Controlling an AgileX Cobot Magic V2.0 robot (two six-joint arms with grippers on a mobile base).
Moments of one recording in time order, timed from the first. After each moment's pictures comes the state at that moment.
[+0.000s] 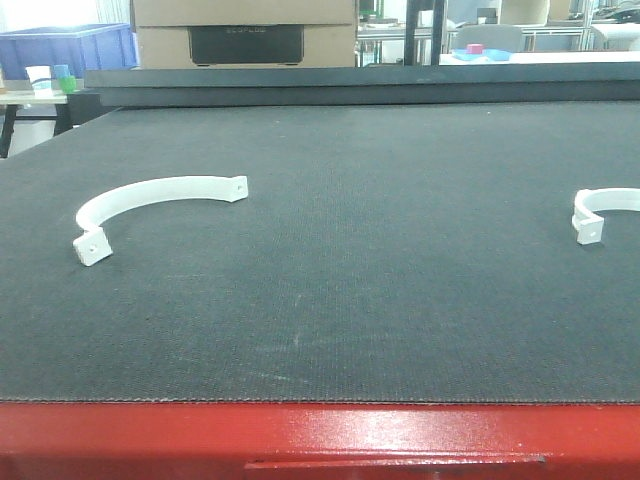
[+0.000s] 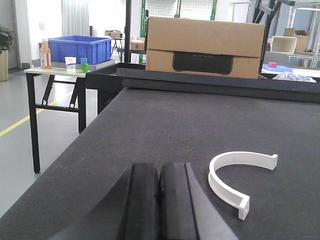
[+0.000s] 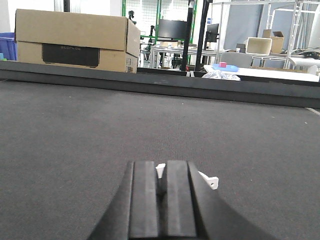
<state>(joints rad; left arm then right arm) 0.05 0.00 0.00 -0.03 0.01 0.00 -0.04 0.00 0.00 -0.05 0.01 0.03</state>
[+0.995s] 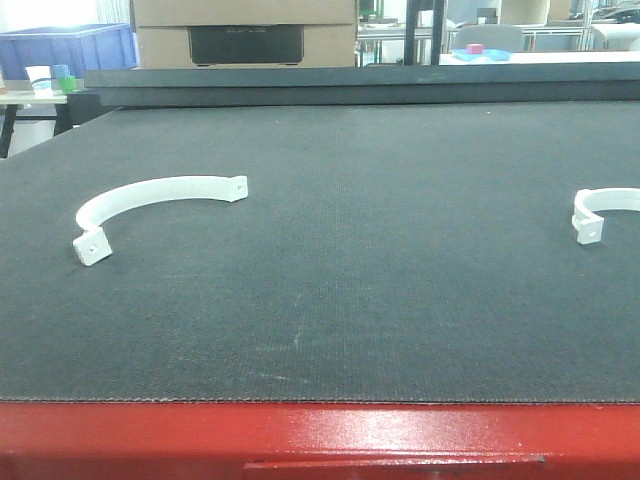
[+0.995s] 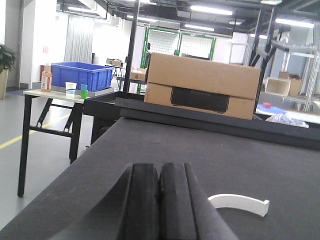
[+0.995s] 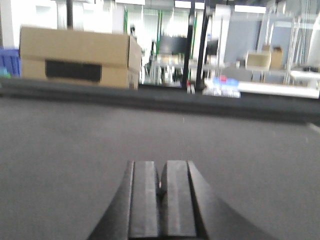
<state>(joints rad) 0.05 0.00 -0.01 -0.14 -0.10 0.00 -0.04 0.00 0.00 -0.05 -0.09 0.03</state>
